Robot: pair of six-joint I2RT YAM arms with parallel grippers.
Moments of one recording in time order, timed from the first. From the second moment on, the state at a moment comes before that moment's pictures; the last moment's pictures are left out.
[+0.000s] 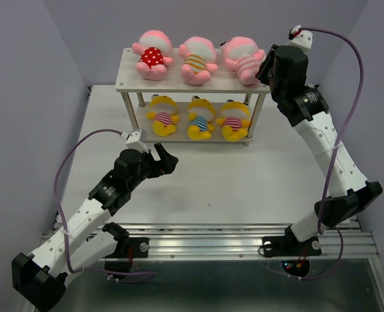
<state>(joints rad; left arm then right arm) -0.58 0.77 0.62 -0.25 -0.07 -0.68 0.41 1.55 1.88 -0.51 0.54 0.40</state>
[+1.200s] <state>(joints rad) -0.58 0.78 0.62 -0.26 -0.11 -0.68 0.41 1.50 1.77 -0.49 0.57 0.76</state>
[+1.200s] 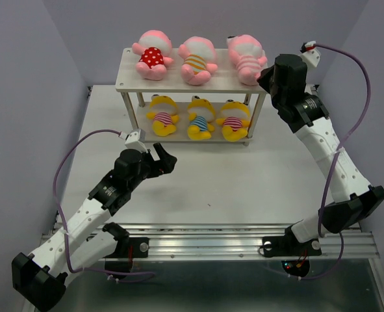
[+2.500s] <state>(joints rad) -0.58 0.78 0.62 -0.26 -0.11 -0.67 0.41 1.33 1.70 -0.44 0.52 0.71</state>
